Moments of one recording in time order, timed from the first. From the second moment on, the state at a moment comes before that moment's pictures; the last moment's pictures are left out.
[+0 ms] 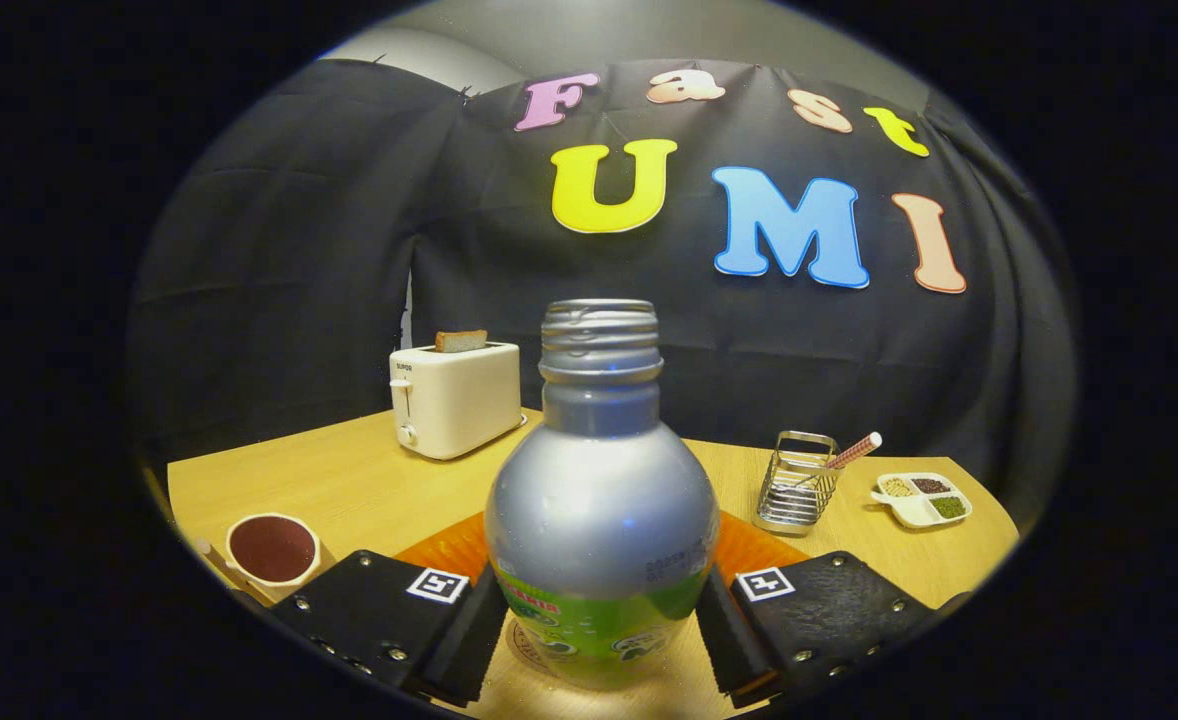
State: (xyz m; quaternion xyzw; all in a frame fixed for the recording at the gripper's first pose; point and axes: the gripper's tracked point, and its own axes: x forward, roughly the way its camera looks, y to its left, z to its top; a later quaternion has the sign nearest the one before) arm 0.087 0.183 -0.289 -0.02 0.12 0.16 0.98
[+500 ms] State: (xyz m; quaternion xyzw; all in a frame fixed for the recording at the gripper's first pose) arm 0.115 0.200 -0.308 0.02 0.12 0.16 0.98
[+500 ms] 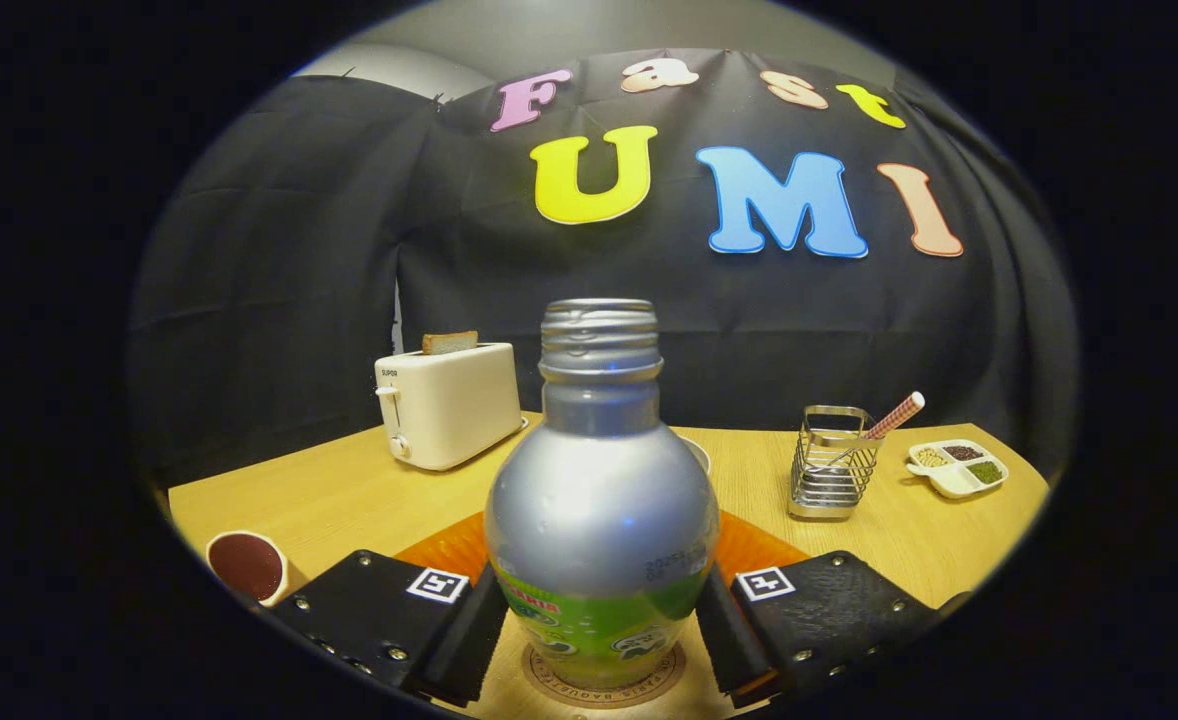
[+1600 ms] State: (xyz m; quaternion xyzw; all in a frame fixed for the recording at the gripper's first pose) arm 0.054 0.131 -0.164 0.02 0.03 0.13 0.99
